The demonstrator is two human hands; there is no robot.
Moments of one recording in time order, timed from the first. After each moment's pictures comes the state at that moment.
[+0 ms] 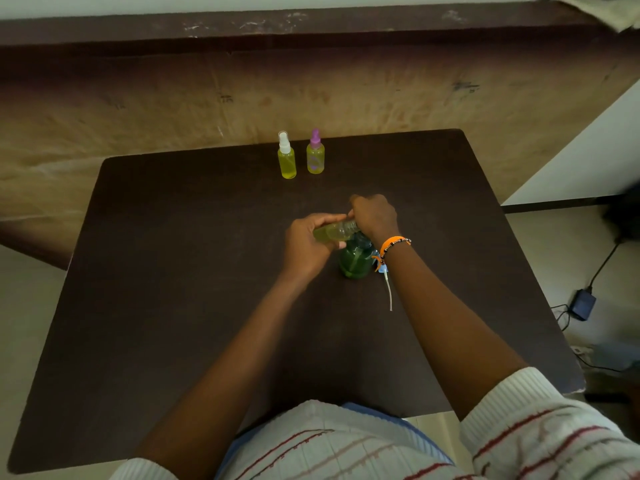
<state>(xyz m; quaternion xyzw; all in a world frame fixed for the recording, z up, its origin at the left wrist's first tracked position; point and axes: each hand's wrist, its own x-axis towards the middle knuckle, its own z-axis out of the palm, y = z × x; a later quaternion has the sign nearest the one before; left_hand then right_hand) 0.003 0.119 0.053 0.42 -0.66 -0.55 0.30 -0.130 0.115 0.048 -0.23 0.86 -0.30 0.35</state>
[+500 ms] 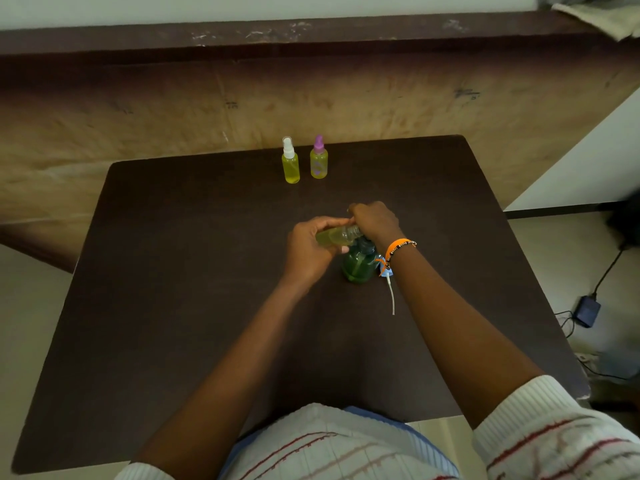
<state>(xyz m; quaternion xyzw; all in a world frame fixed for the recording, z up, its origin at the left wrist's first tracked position) 0.006 0.121 0.057 0.40 -0.66 -0.56 0.31 -0.127 0.119 0.055 -0.23 0.85 -0.26 0.39</state>
